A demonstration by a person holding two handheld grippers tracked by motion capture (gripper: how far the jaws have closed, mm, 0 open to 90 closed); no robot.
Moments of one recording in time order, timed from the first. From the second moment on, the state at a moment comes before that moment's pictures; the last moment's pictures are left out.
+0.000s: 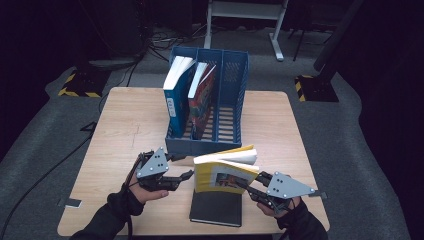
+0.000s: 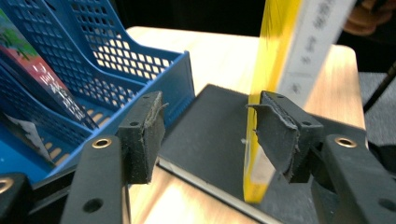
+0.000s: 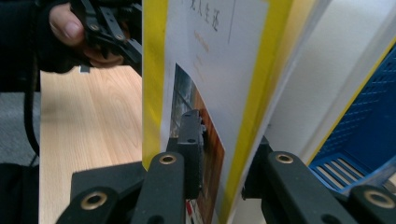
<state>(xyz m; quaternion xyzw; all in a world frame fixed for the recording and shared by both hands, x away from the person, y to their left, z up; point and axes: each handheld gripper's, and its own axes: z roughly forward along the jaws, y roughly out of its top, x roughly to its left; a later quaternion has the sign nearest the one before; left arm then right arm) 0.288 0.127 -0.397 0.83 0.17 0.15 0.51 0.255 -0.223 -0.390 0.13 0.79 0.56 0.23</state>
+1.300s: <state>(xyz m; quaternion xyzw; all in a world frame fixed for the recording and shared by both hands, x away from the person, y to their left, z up) 0.298 0.059 -0.377 0.80 0.11 0.10 0.59 0.255 -0.242 -0.413 0.16 0.81 0.52 0.22</state>
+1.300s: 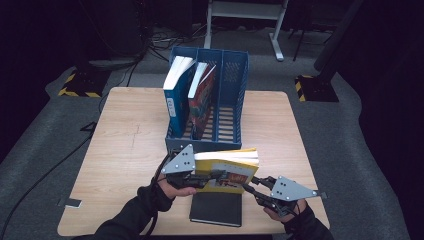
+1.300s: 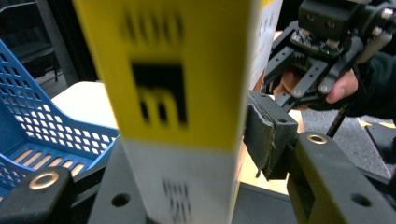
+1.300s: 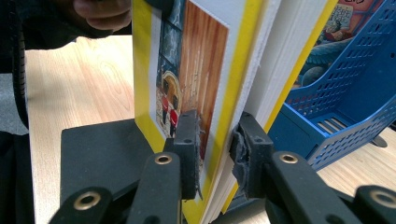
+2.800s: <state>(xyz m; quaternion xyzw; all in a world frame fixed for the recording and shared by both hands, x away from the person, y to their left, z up) 0.294 0.054 -0.379 0.80 0.09 0.11 0.58 0.300 -0.301 -0.488 0.32 0.83 0.40 0.19</state>
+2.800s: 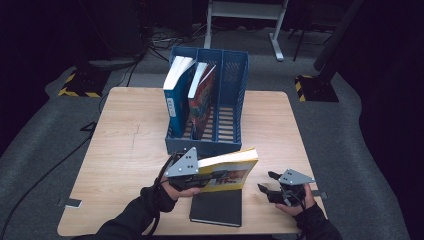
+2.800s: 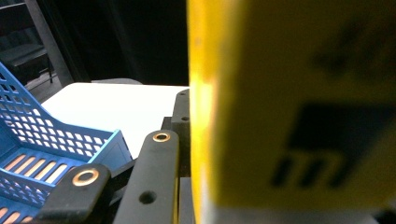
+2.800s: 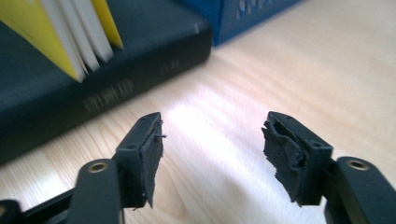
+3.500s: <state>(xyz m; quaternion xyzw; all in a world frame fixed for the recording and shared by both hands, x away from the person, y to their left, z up) 0.297 0.056 -0.380 0.79 0.15 0.12 0.59 0.311 -0.308 -0.501 0.38 0.83 0.36 0.17</state>
